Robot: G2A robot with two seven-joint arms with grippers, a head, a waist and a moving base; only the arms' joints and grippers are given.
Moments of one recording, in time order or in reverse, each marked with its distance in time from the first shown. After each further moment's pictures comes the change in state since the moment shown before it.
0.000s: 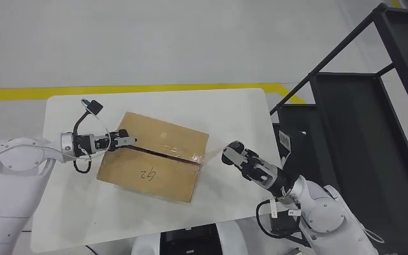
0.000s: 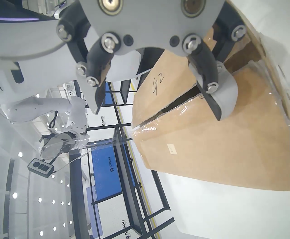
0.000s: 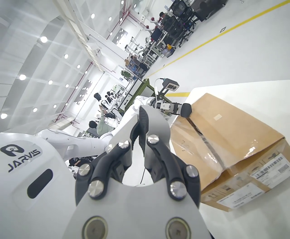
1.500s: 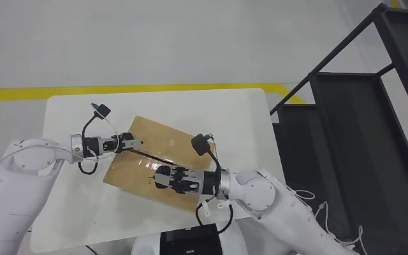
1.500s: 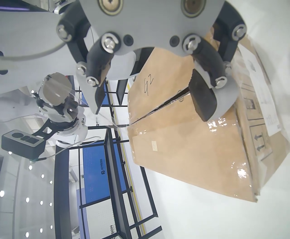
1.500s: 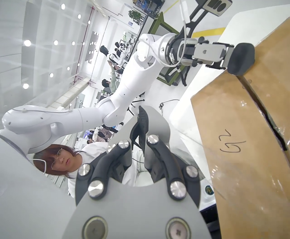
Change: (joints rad) left arm -0.021 -0.013 0.063 0.042 0.075 0.007 0.036; right arm 0.509 -0.072 -0.601 0.348 -0.077 0.176 0.115
